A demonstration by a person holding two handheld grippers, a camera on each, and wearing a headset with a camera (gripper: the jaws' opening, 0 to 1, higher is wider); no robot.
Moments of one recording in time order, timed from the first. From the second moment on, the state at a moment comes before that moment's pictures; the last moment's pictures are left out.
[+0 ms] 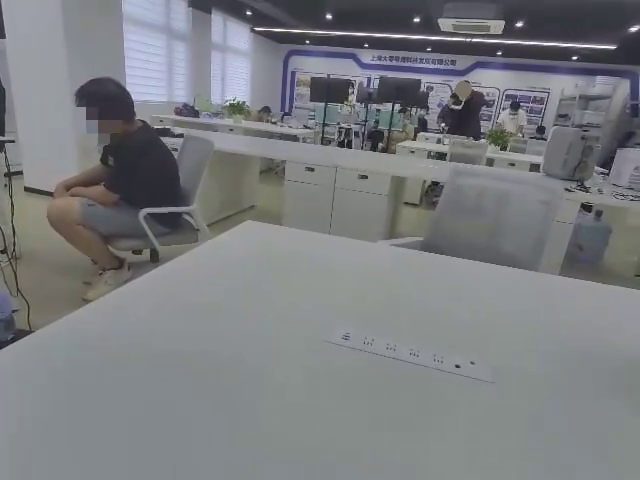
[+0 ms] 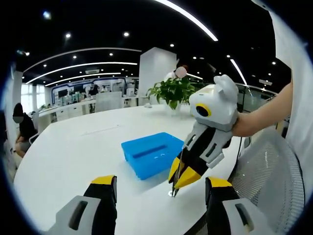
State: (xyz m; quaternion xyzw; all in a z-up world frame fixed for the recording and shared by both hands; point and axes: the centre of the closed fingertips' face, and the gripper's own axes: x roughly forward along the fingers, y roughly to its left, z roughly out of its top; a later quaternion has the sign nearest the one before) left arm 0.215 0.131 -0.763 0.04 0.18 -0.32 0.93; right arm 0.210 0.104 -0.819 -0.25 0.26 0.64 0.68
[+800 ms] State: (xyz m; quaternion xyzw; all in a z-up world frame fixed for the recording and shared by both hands) left arm 0.215 0.132 -0.763 0.04 0.18 -0.32 0.93; right arm 0.243 0.113 -0.761 -0.29 0.16 0.61 0.72
